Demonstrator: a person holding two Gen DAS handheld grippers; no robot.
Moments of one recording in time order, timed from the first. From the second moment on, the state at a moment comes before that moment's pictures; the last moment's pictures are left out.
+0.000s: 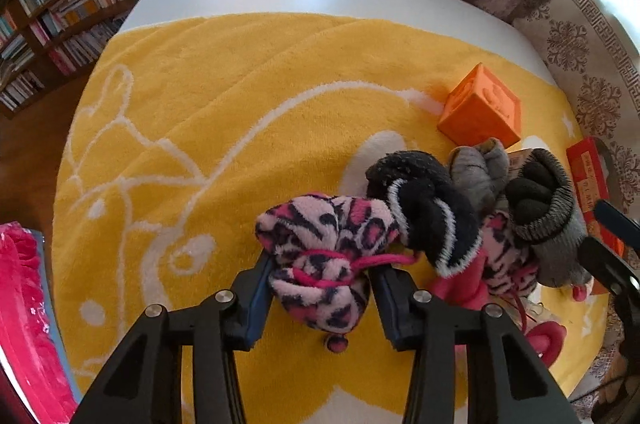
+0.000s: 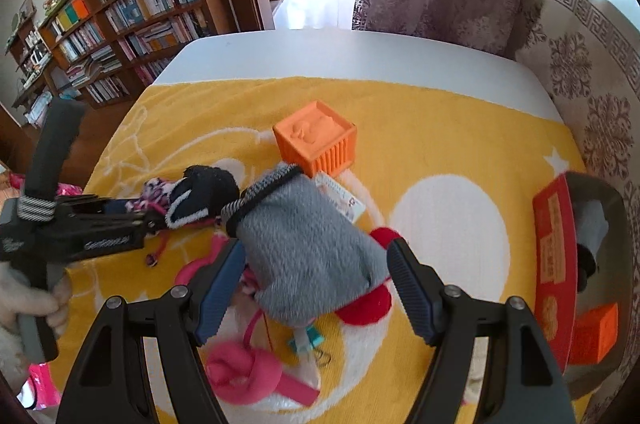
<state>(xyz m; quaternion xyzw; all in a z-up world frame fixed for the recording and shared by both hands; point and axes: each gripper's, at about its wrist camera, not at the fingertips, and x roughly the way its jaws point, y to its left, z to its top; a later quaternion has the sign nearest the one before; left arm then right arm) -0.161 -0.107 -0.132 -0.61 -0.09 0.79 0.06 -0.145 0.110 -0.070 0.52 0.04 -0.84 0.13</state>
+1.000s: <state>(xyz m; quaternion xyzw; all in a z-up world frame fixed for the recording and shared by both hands) -0.119 -0.005 -0.036 -0.55 -0.07 0.83 0.07 -0.111 0.195 -0.028 0.48 -0.02 -0.86 0.14</state>
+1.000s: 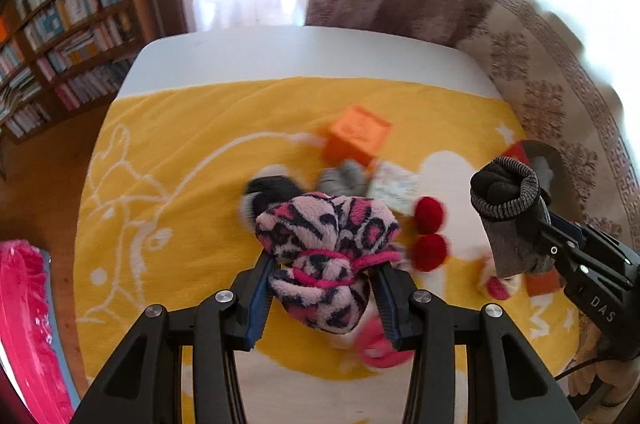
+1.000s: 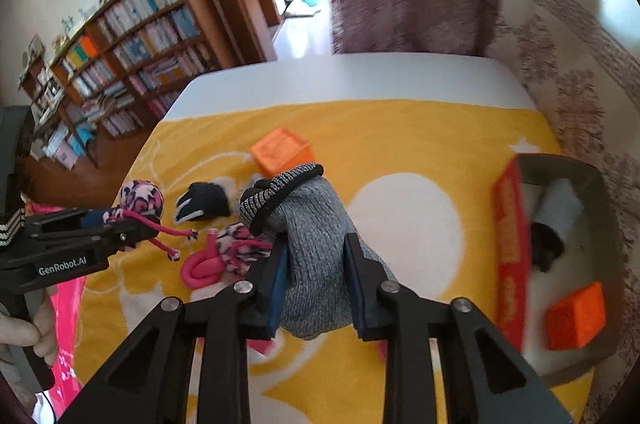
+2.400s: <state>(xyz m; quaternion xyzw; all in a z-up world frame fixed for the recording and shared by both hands) -0.130 0.302 -0.025 -0.56 -0.04 0.78 0.30 -0.090 0.454 0.000 0.40 -0.02 -0.91 -0.06</state>
